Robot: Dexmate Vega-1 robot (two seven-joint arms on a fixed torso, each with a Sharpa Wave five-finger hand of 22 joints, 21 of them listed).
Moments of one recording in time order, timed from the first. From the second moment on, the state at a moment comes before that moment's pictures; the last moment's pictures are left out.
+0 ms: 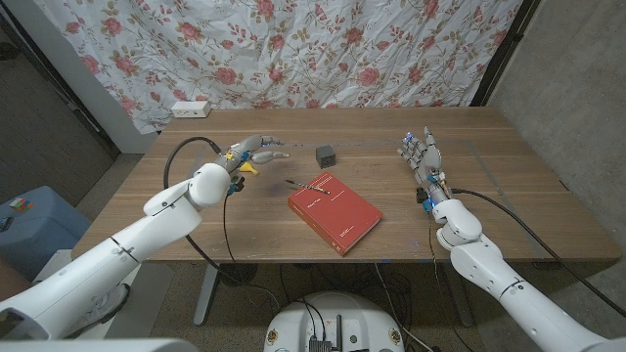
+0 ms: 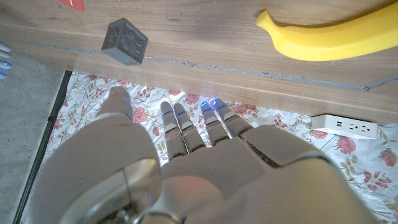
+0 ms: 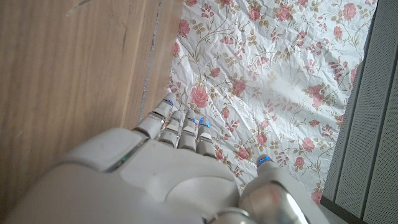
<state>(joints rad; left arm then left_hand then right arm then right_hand) 0.97 0.84 0.40 -1.96 0.17 0.34 0.11 0.68 0.09 0.17 -0.08 0.18 0.47 -0.11 0.18 0.18 0.38 -0.18 0.17 0.17 0.23 -0.04 0.17 0.17 0.15 -0.04 0.19 0.17 -1.06 -0.50 -0.34 -1.52 0.60 0.39 -0.13 0.03 0.07 0.23 0.10 0.30 0.18 -0.01 0.18 0.17 0.20 0.02 0.19 0.18 0.08 0.00 0.21 0.21 0.31 -0.04 0.18 0.16</state>
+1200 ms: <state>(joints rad) 1.00 0.59 0.38 -1.66 -0.11 -0.03 0.47 0.63 0.16 0.21 -0.06 0.18 0.42 -0.06 0.17 0.17 0.37 -0.15 0.18 0.17 0.23 -0.04 0.17 0.17 0.17 -0.04 0.19 0.17 -1.03 -0.46 -0.35 -1.52 0.61 0.39 -0.14 0.04 0.08 0.23 0.10 0.30 0.19 -0.02 0.18 0.17 0.21 0.02 0.19 0.18 0.09 -0.01 0.21 0.21 0.31 -0.04 0.18 0.16</state>
